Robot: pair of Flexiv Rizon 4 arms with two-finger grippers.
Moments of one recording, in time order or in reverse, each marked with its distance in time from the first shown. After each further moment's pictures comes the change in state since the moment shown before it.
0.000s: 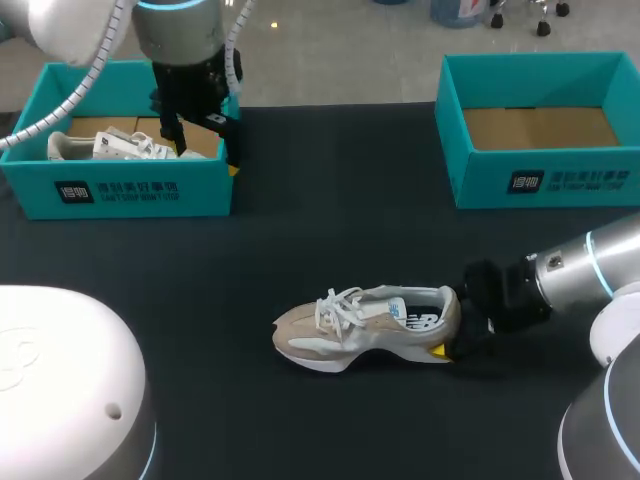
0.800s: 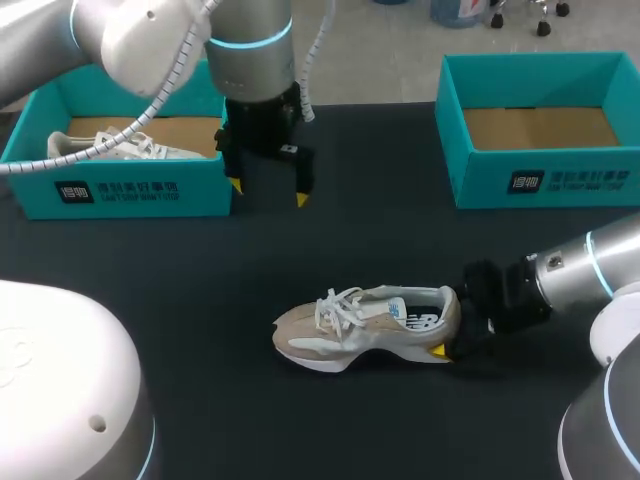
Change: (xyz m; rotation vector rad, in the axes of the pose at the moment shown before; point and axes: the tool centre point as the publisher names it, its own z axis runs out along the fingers) left arm 0.097 -0.009 0.023 -0.022 0.070 -0.143; right arm 0.000 0.000 0.000 0.000 0.000 0.000
